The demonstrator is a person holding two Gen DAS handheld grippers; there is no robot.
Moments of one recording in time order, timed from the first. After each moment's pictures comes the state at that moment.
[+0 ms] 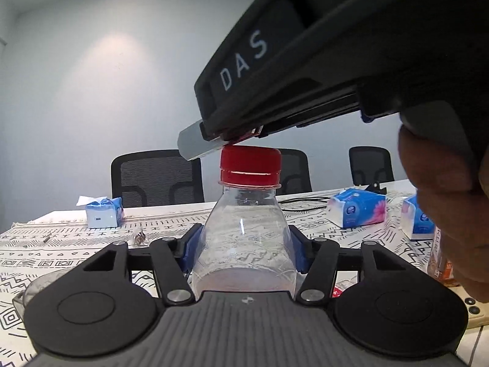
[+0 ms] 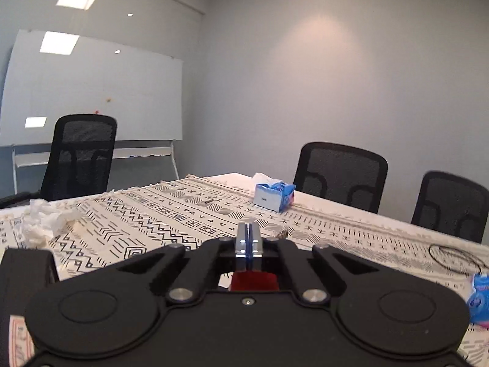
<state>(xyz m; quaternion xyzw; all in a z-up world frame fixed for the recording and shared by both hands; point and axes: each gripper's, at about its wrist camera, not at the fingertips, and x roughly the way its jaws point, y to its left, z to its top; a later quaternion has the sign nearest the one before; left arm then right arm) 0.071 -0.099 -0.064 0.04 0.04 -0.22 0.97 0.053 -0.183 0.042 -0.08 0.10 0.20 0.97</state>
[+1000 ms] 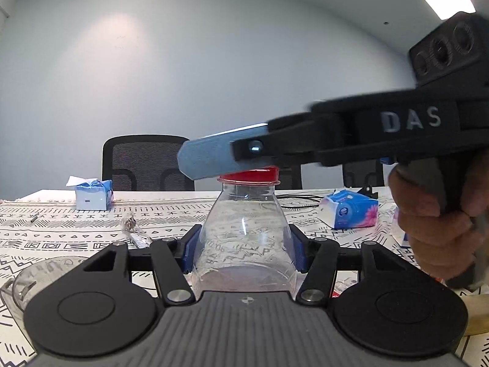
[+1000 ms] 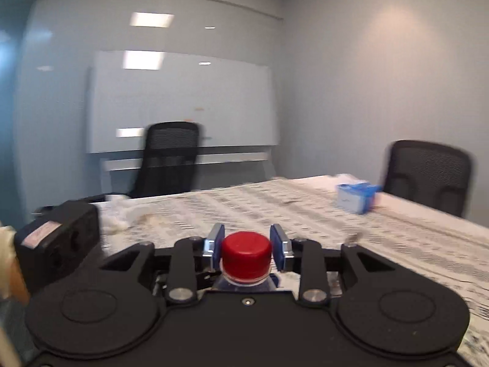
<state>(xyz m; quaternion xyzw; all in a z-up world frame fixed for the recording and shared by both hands) 0.090 -0.085 -0.066 0.01 0.06 -0.24 0.97 0.082 -0.218 0.034 -0.05 0.11 0.33 0.93</state>
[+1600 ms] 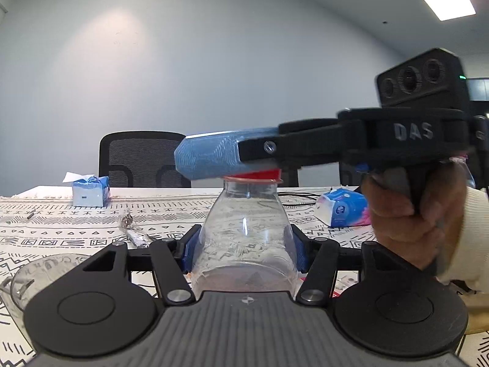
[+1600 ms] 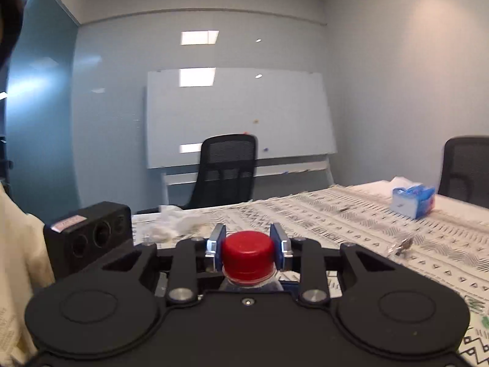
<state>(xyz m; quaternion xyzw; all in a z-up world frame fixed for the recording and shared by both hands) 0.096 -0.079 -0.066 0.00 0.07 -0.26 0.96 0.138 -0.263 0.025 -0.01 0.11 0.54 0.83</state>
